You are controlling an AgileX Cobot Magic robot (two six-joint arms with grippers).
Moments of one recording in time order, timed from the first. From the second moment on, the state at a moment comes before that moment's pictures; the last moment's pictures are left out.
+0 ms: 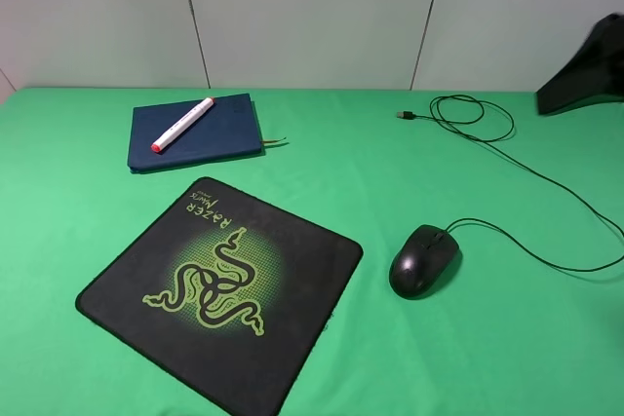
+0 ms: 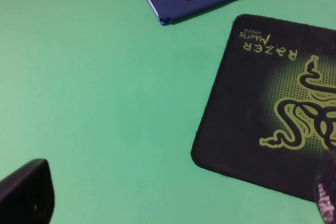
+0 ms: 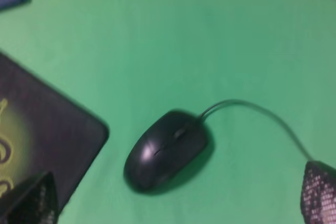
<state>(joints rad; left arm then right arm) -0.06 0.00 -0.49 -0.01 1.07 0.12 0.08 1.03 -0.93 0.31 1.01 -0.09</state>
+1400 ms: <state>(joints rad) -0.06 0.00 -0.49 0.00 1.07 0.12 0.46 1.68 -0.93 0.11 0.85 0.67</state>
